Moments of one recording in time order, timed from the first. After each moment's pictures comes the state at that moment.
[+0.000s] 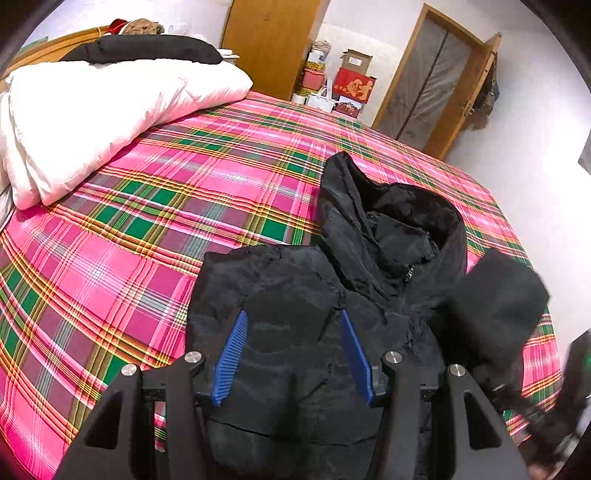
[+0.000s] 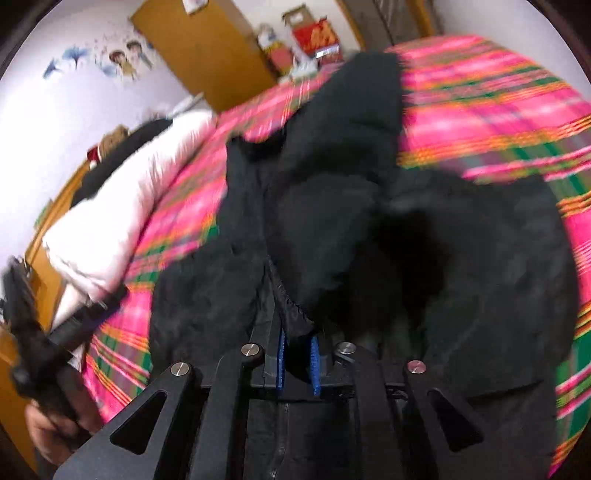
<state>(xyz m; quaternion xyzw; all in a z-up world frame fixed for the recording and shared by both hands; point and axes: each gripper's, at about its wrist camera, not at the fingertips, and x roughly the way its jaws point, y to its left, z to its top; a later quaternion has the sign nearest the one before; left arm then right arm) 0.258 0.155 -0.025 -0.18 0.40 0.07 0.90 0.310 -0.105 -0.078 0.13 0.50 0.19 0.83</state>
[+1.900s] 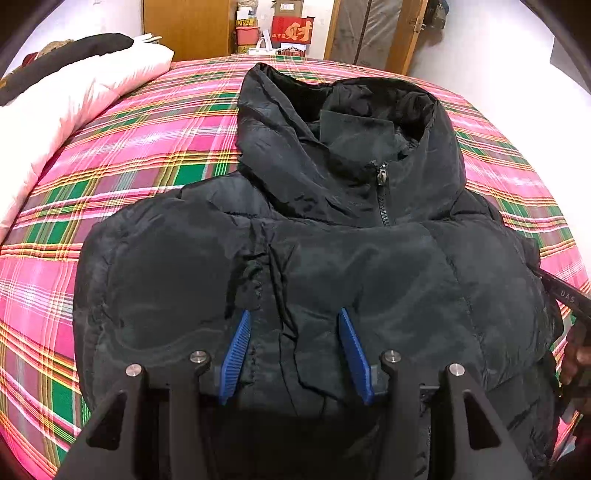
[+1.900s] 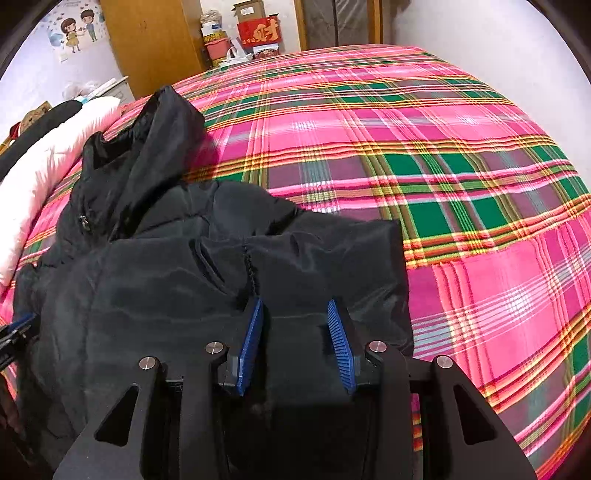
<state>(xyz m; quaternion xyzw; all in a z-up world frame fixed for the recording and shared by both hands) 0.309 0.075 -0.098 -0.06 0.49 -0.01 0.87 0.373 -0.238 -0.111 0.01 0.49 0.04 0.87</state>
